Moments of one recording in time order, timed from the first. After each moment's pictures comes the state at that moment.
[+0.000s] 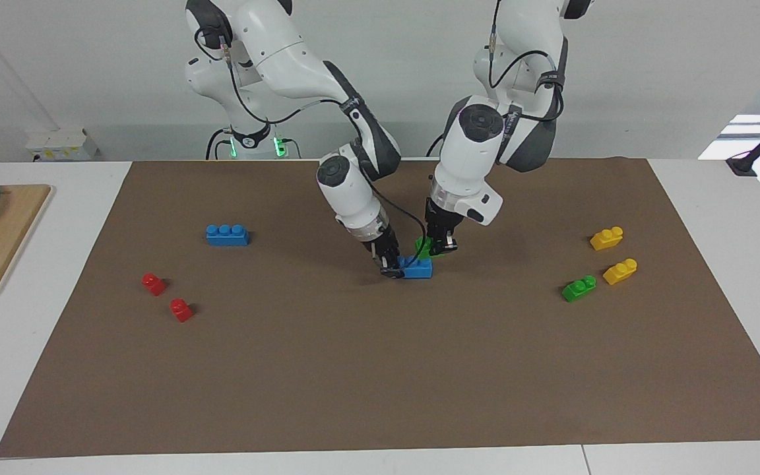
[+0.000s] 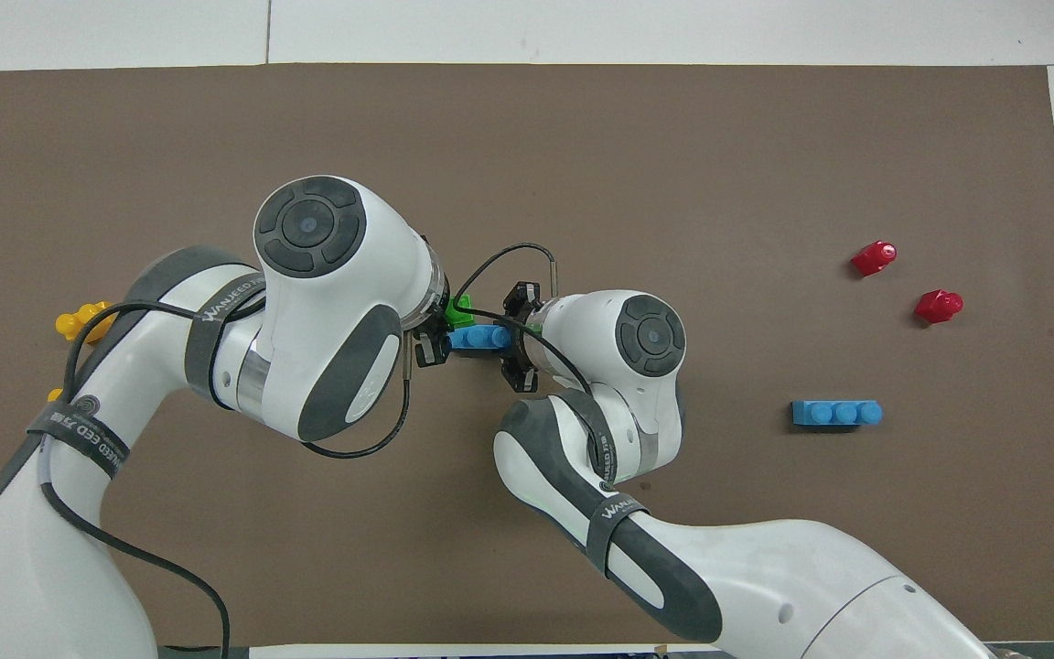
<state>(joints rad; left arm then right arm) -0.41 0.23 -0.15 -1.80 -0.06 2.08 -2.18 0.51 0.45 0.13 -1.94 0.48 2.68 1.82</state>
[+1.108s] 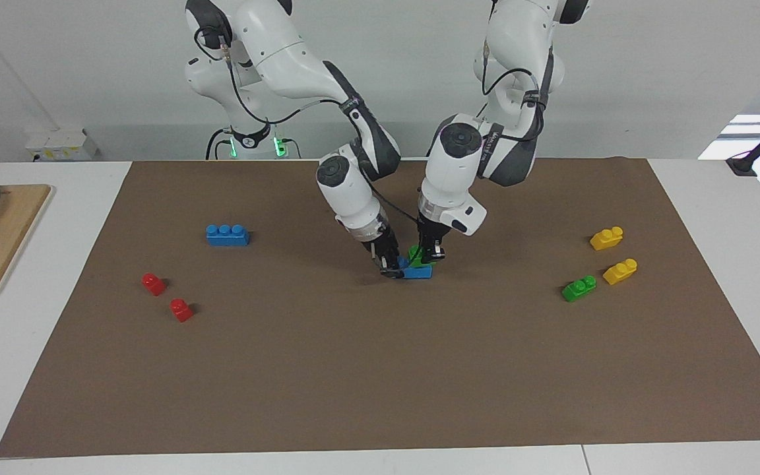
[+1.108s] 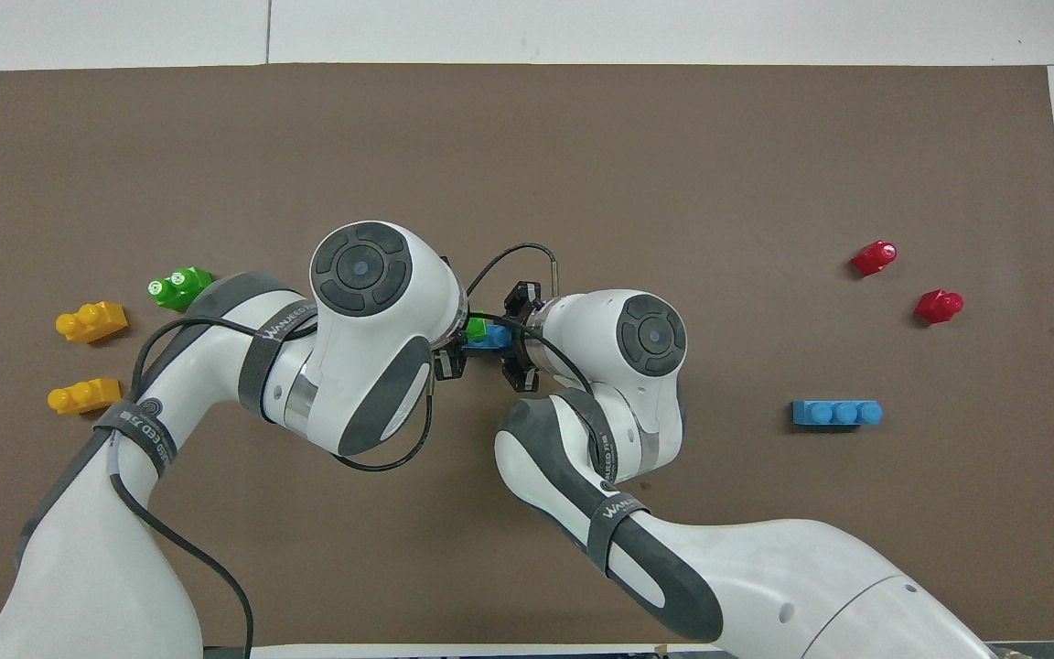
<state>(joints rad) -0.44 0.26 -0.15 -1.89 -0.03 2.20 -2.19 0.50 0.45 0.13 -1.94 0.48 2.68 1.82</state>
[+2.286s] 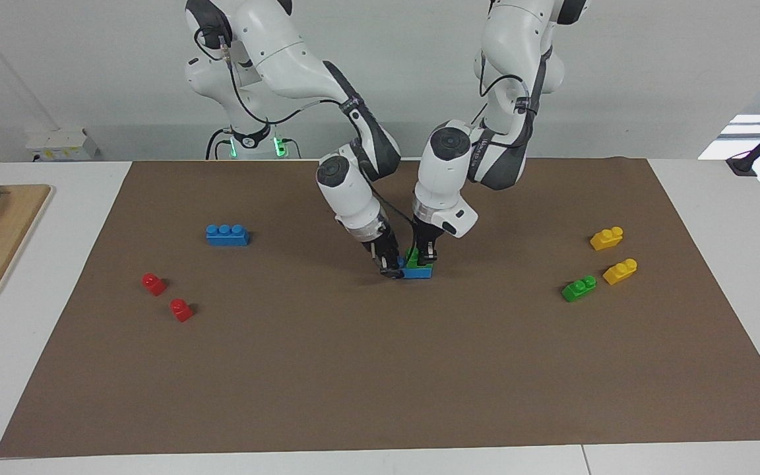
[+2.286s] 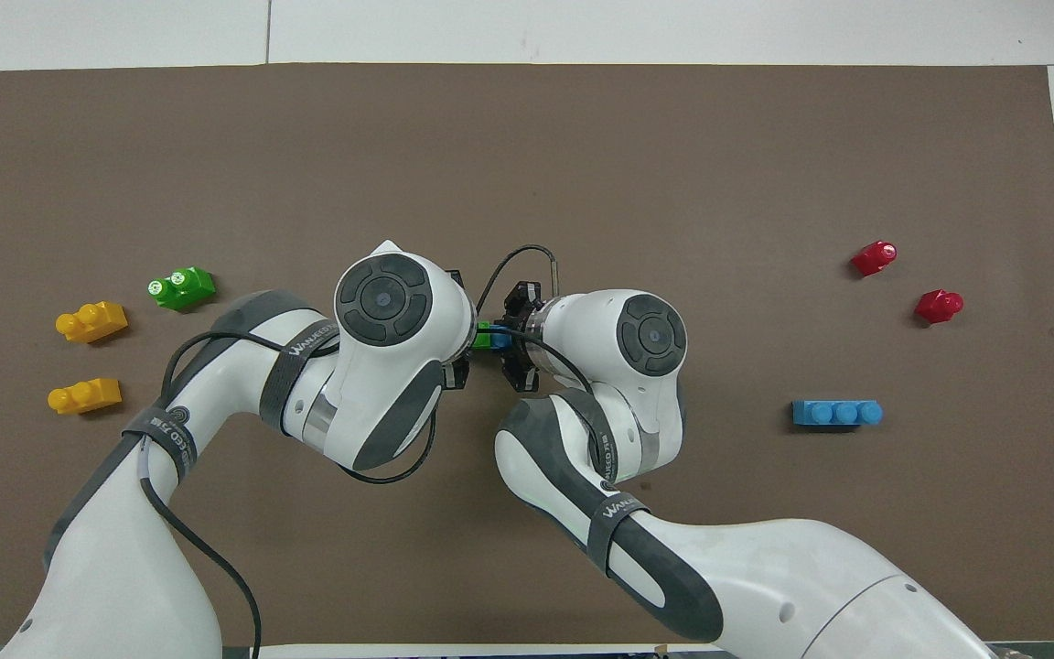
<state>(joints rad) -0.46 0.26 -0.15 -1.95 0.01 2.28 -2.14 0.50 0.45 0.13 -1.94 0.48 2.68 1.82</state>
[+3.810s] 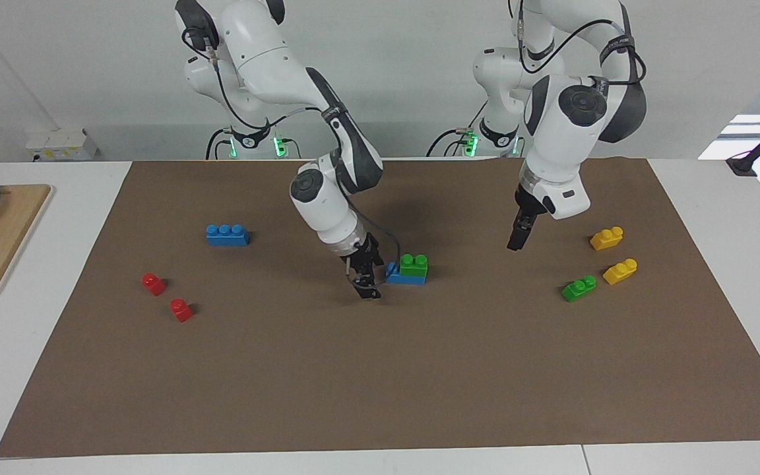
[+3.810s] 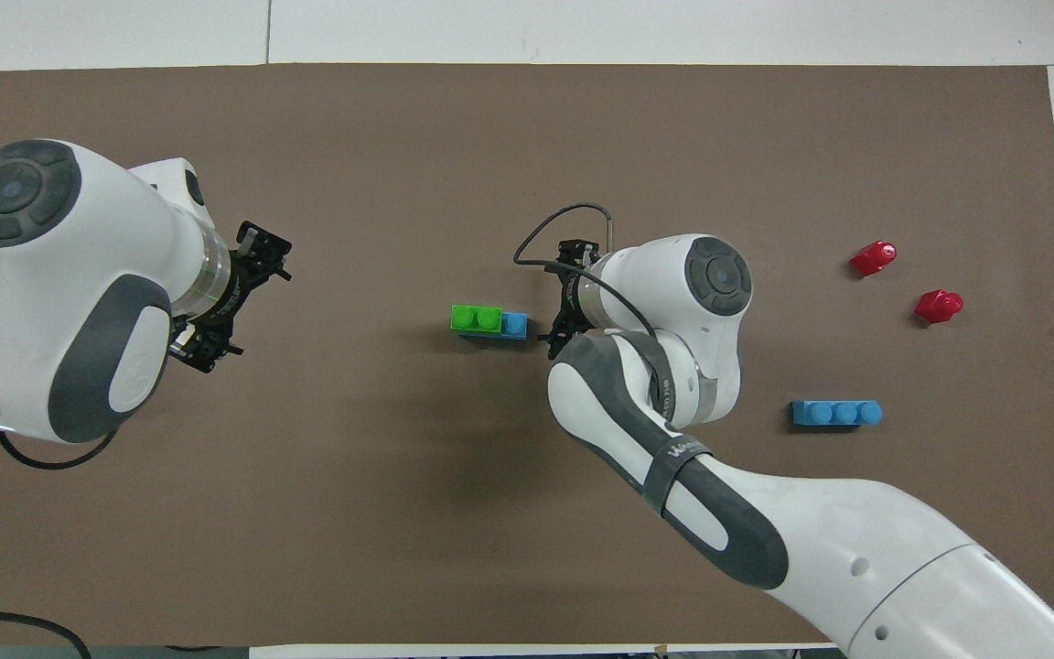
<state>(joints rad) -0.15 0.04 -0.12 -1.90 0.02 1.90 -1.20 0.37 0.44 0.12 -1.87 0.48 2.53 1.82</state>
